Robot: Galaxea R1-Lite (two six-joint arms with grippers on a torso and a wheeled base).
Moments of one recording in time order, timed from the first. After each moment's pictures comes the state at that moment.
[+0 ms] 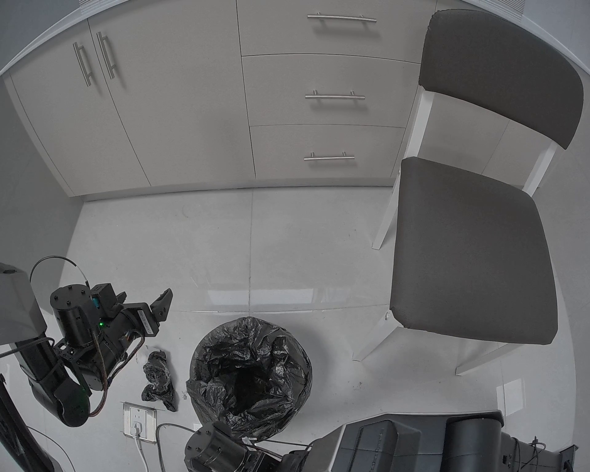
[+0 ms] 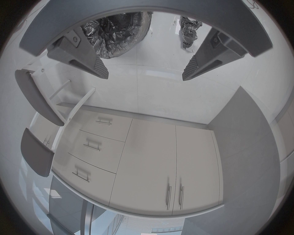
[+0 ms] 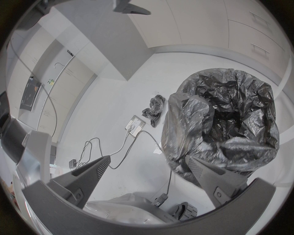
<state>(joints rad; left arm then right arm) -0.21 1.93 -0.21 -1.53 0.14 -0.21 1.23 2.61 -1.36 -0.51 -0.22 0.34</state>
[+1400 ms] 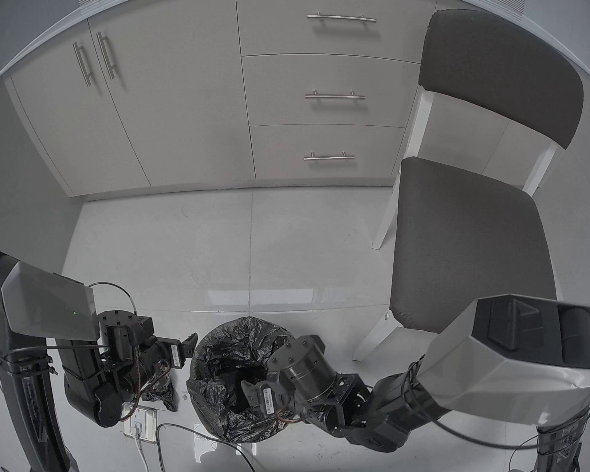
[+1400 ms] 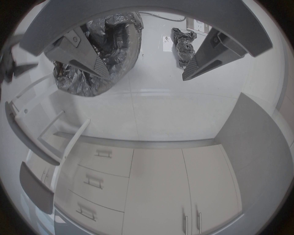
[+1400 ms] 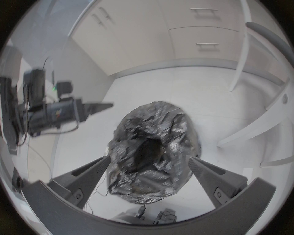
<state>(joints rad) -0.23 2.24 -0.28 -1.53 0.11 -0.10 0.98 2.30 -1.06 -0.62 -0.31 0.46</state>
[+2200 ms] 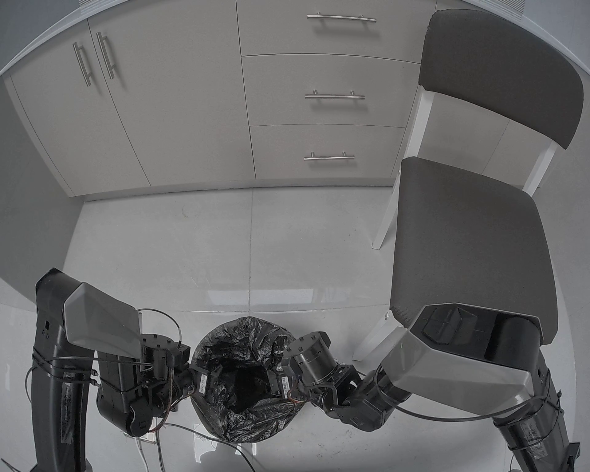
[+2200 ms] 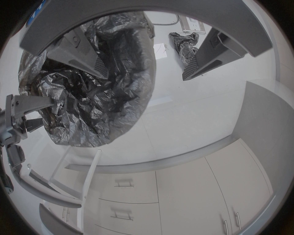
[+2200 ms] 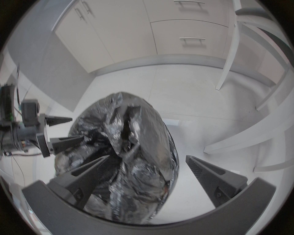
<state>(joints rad) -0.31 2.47 -0.37 -1.53 0.13 0.08 0.85 2.52 -1.18 -0.68 -0.36 0.36</state>
